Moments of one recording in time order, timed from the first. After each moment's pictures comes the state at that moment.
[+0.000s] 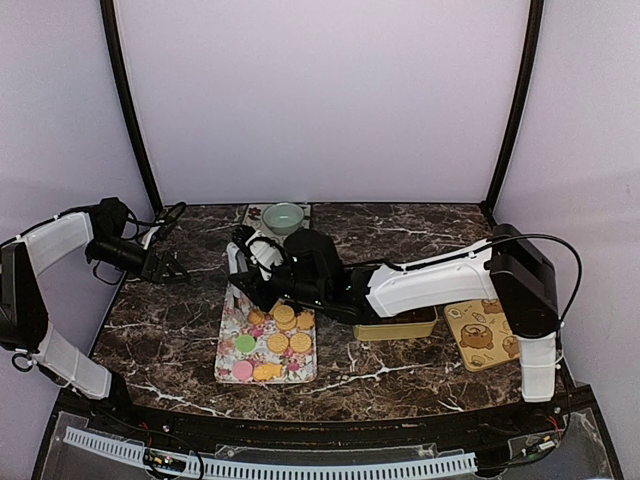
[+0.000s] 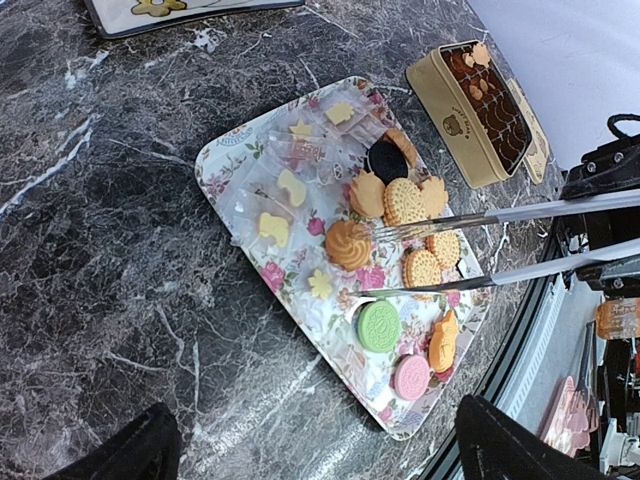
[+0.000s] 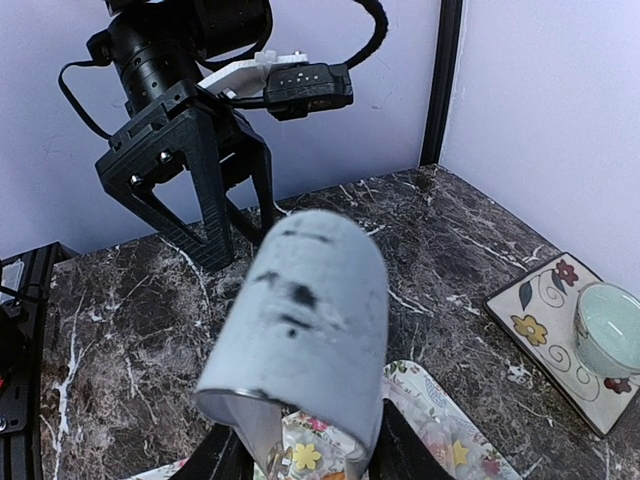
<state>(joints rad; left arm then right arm) 0.13 1.43 1.06 -0.99 0.80 0.48 1.16 2.06 1.45 0.39 0.03 -0.03</state>
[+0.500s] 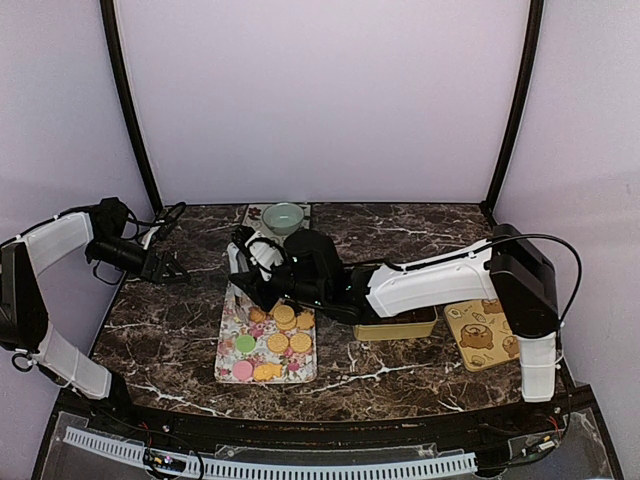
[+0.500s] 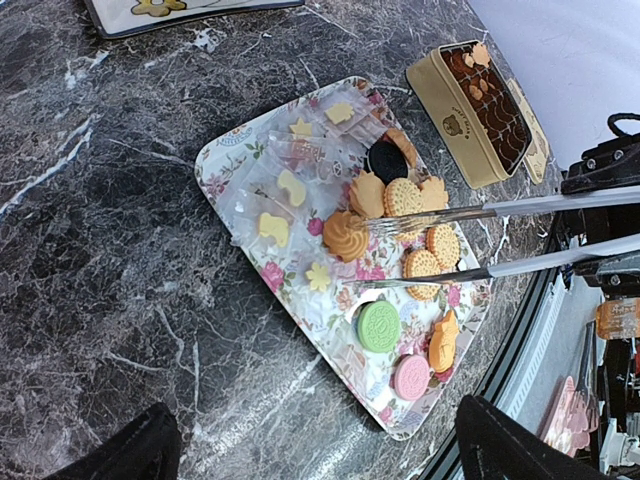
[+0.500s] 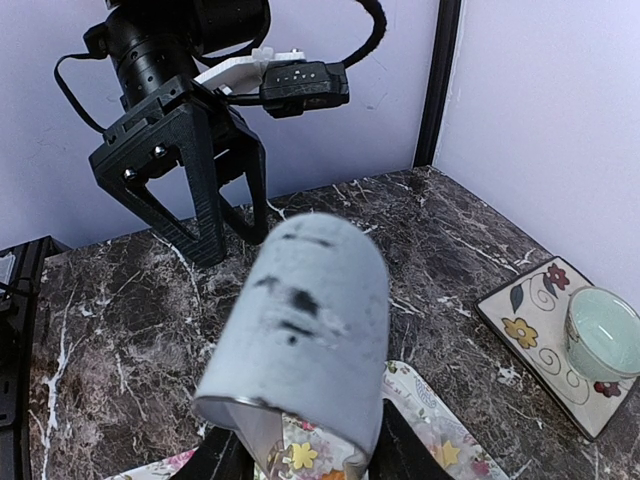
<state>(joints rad) 0.13 1.43 1.06 -0.99 0.80 0.48 1.16 2.06 1.45 0.39 0.04 -0.05</state>
